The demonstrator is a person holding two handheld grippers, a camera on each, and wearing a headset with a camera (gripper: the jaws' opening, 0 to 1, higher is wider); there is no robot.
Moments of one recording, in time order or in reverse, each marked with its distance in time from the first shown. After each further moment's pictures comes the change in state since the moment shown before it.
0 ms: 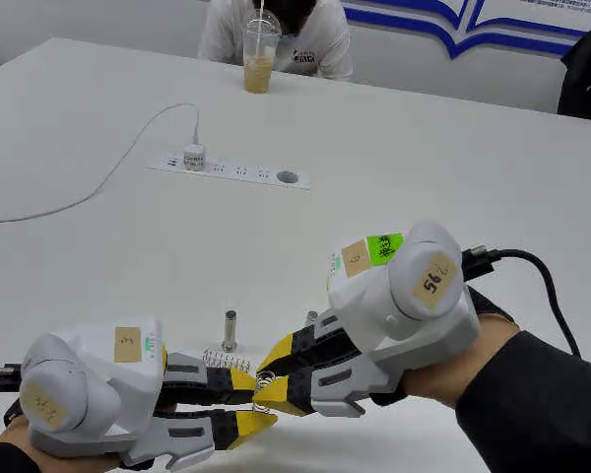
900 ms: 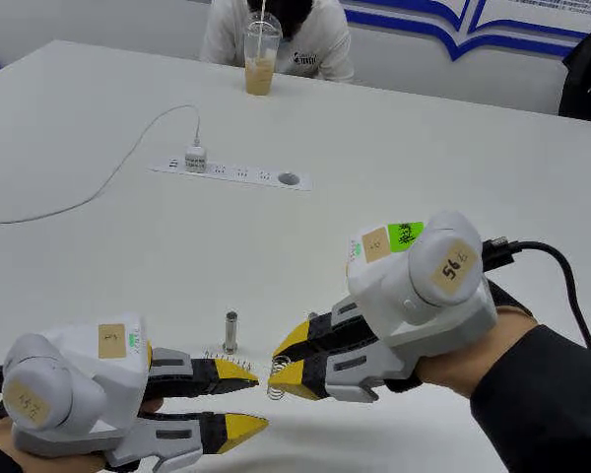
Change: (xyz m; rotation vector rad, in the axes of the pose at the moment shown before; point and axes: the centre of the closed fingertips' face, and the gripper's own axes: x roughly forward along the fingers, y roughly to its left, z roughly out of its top) left arm -0.013 0.008 -0.005 -0.037 0.010 0.045; right arm -0.015 -0.020 -0.005 0.031 -0.001 -0.060
